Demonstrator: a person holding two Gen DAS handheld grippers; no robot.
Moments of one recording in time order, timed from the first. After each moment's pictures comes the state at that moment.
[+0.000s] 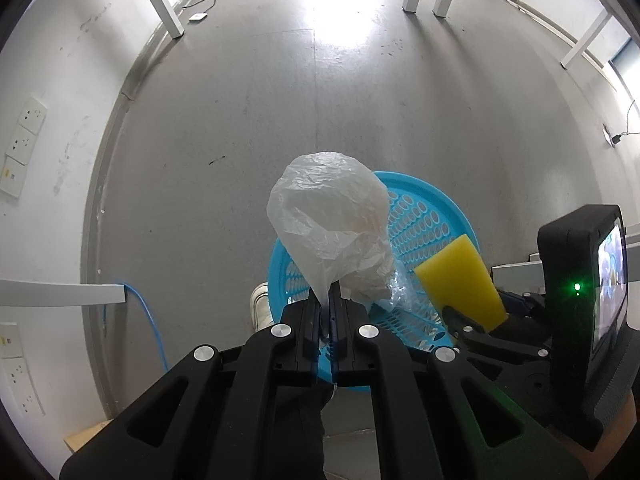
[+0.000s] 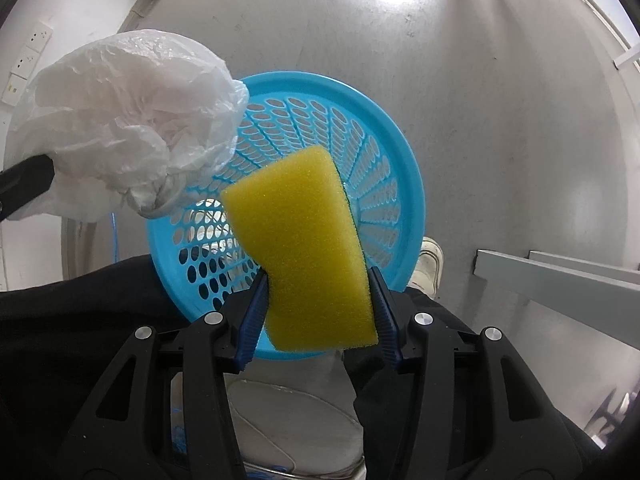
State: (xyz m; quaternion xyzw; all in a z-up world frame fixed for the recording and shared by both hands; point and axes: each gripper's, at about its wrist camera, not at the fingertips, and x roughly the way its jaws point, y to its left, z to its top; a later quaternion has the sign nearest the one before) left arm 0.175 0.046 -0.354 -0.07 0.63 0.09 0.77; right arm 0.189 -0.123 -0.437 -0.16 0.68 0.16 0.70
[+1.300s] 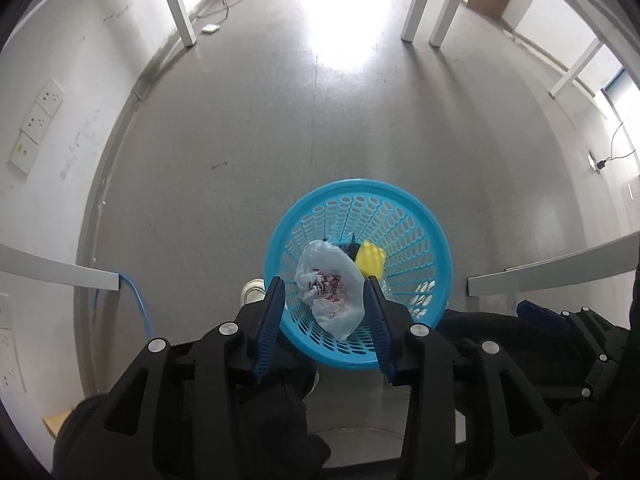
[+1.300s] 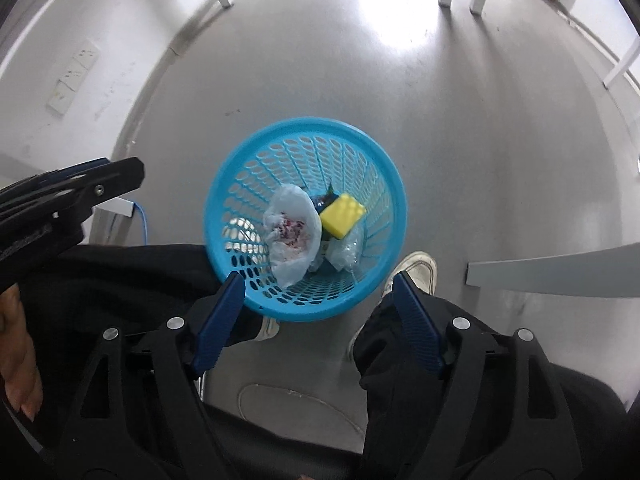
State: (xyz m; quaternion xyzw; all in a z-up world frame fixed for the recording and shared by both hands) left arm 0.123 0.036 -0.307 -0.11 0.58 0.10 0.80; right arm 0.125 -0.152 -0.338 -0.14 0.61 0.20 0.76
